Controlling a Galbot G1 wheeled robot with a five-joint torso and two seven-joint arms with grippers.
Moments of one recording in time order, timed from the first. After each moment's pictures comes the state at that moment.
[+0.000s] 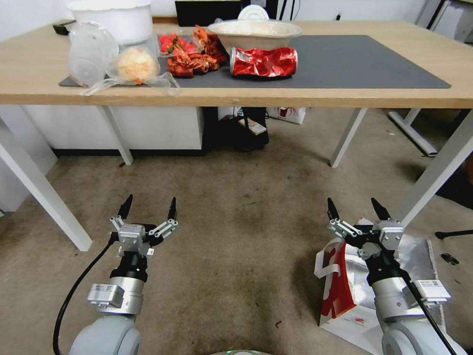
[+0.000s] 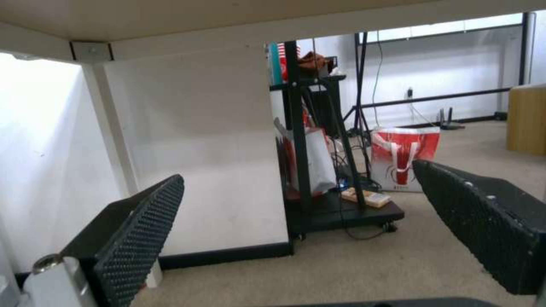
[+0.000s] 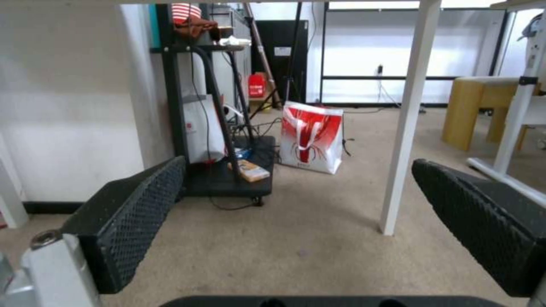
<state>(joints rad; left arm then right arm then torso) 1.69 -1.39 -0.54 -2.25 -0.11 -0.15 -0.05 -1.72 1.50 0.71 2.35 0.18 -0.06 -0.11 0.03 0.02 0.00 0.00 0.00</state>
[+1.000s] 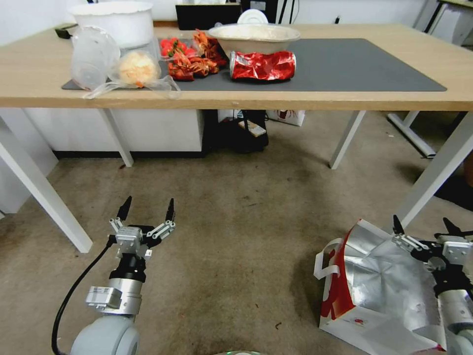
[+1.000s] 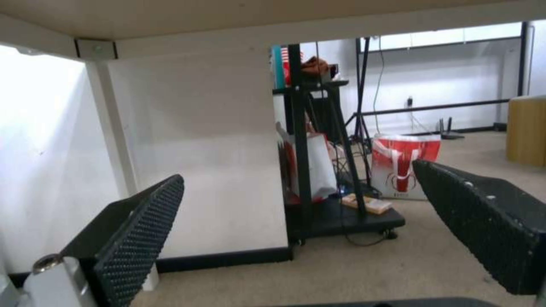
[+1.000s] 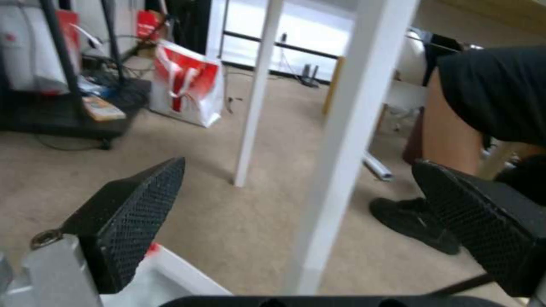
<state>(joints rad) 1.68 -1.37 -0.55 -2.18 -0.15 -0.21 -0.04 -1.67 1.34 1.06 2.04 0.25 0.01 -0.11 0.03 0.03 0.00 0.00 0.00</state>
